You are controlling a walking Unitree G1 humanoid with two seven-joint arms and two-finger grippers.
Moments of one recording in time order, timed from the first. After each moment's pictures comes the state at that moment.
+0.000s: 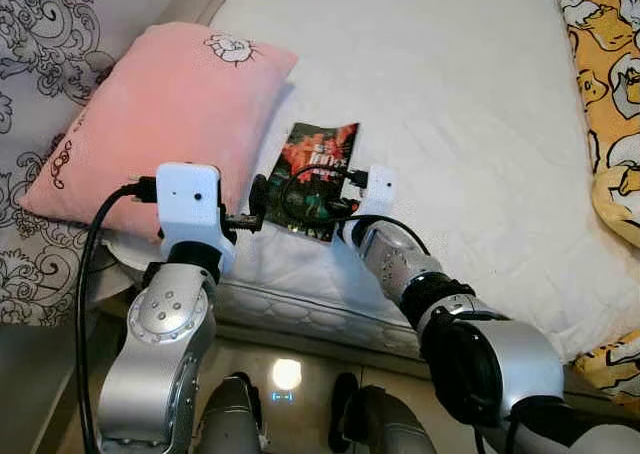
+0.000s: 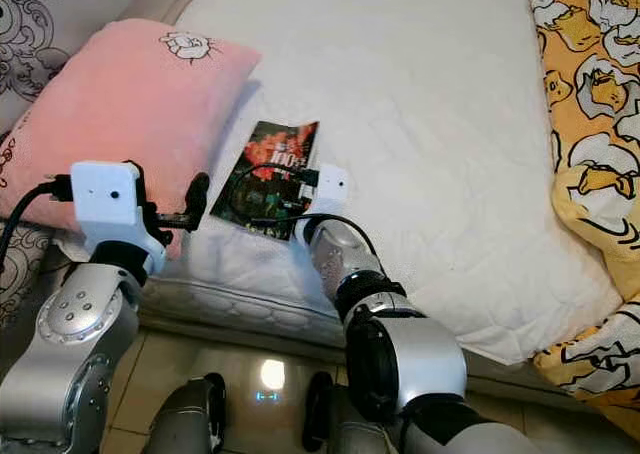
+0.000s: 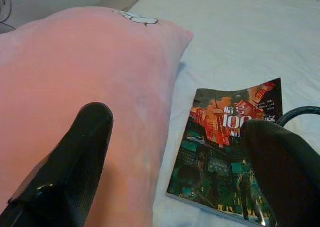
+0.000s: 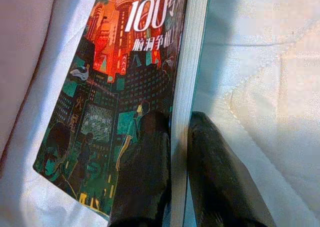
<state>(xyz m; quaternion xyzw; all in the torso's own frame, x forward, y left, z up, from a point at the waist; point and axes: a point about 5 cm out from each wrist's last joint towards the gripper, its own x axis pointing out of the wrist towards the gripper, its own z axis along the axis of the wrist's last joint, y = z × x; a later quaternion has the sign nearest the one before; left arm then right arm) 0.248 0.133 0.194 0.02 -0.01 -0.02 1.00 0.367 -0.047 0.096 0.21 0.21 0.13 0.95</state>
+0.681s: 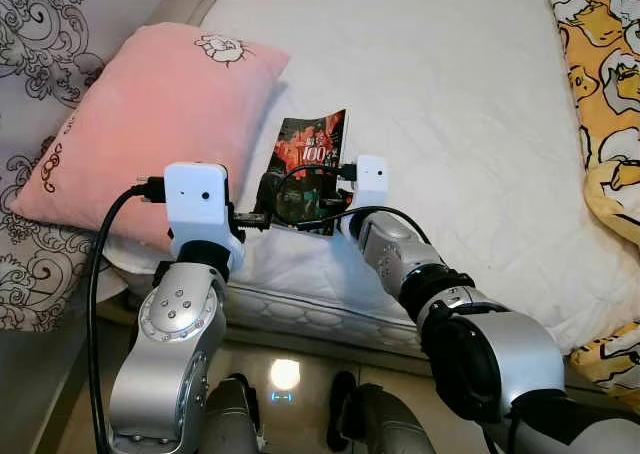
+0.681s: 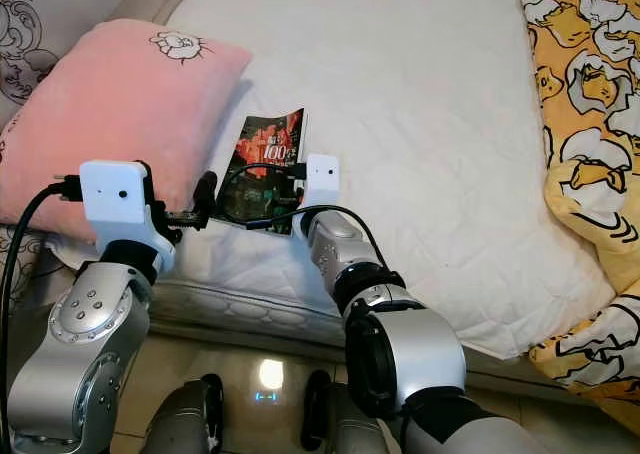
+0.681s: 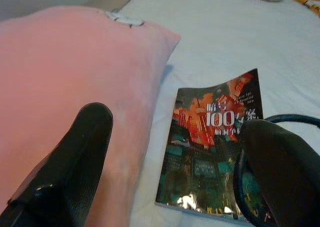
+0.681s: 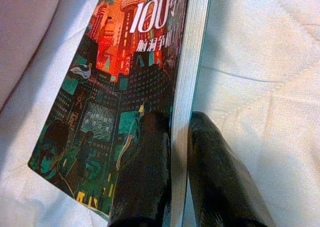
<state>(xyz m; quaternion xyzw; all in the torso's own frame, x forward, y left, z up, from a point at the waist) 0.249 0.127 0.195 0.00 -0.02 -0.03 1.00 0.373 -0.044 0.107 0.11 0.19 0.16 0.96</state>
